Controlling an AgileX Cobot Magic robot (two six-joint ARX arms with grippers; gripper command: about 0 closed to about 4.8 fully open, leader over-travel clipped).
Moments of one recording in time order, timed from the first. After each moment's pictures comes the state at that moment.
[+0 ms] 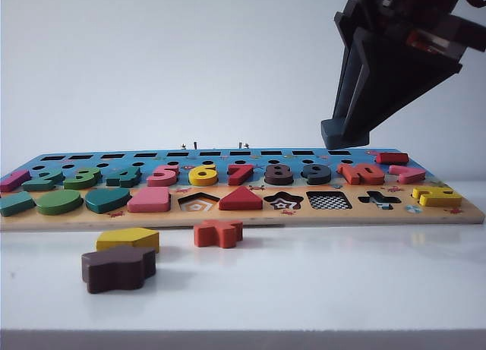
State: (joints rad) left arm -0.30 0.87 0.99 -1.05 0.65 0.09; right arm 0.80 1.24 0.96 -0.68 0.13 -0.84
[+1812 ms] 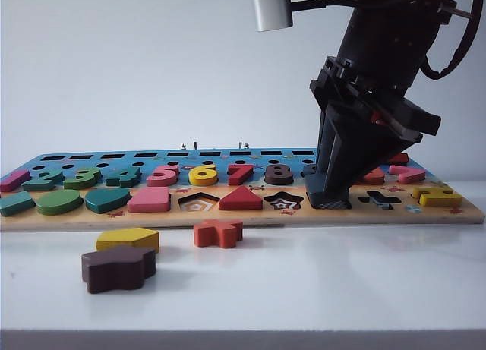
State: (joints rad) left arm -0.30 0.87 0.99 -1.05 0.65 0.09; right arm 0.74 1.42 0.96 -0.58 0.08 -0.89
